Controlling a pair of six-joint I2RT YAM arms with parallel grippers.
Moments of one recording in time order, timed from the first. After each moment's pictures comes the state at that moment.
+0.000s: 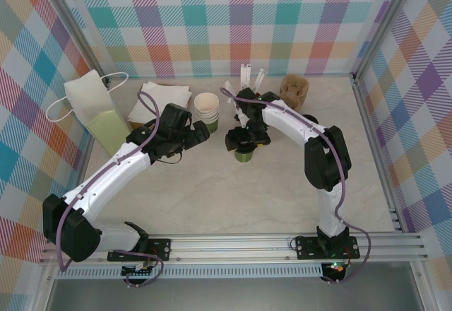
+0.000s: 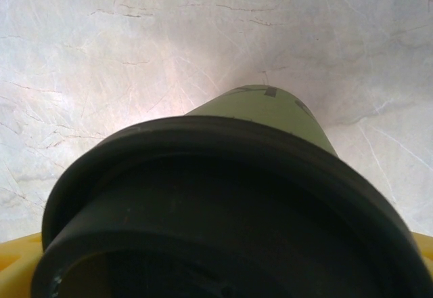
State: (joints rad) left arm -0.55 1.30 1.17 -0.77 -0.12 -0.89; right arm 0.60 2.03 1.72 -1.11 -0.22 0.28
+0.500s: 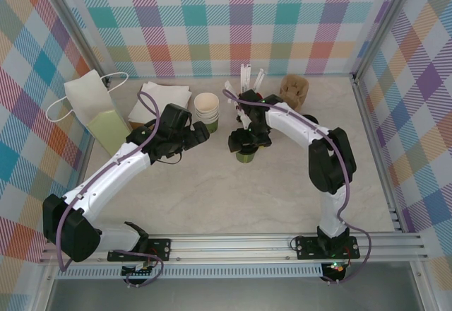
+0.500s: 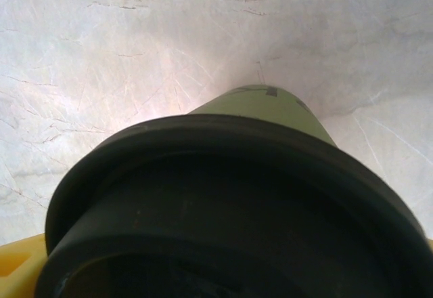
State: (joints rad) left arm -0.55 1.30 1.17 -0.78 -0.12 -0.89; right arm 0.58 1.97 1.64 -1.07 -0.22 0.28
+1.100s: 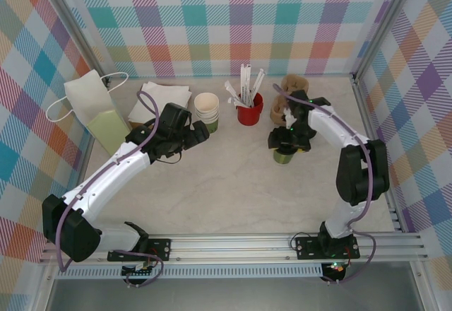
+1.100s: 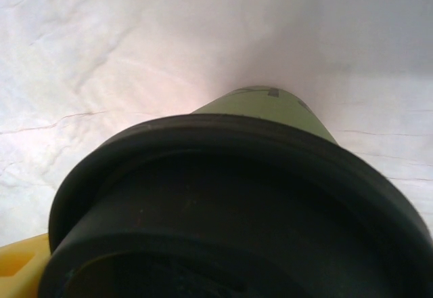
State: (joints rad) left arm -0.55 1.30 1.18 -0.79 -0.11 -0.88; right arm 0.24 1.74 1.36 -1.07 -0.21 0.23
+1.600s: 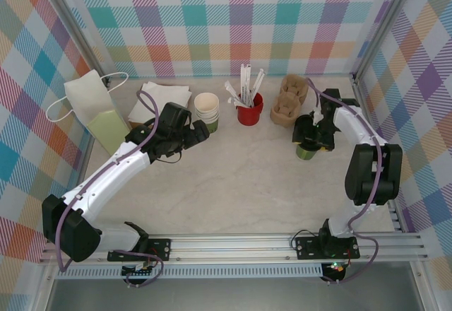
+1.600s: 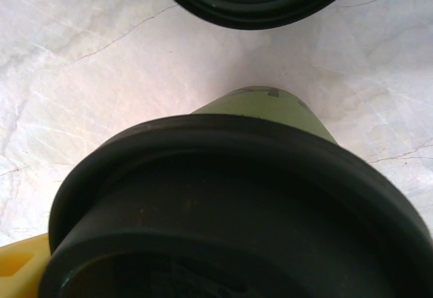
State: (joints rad) left arm -0.55 1.30 1.19 -0.79 -0.11 -0.89; right arm 0.01 1.72 1.33 -1.05 -0.21 0.16
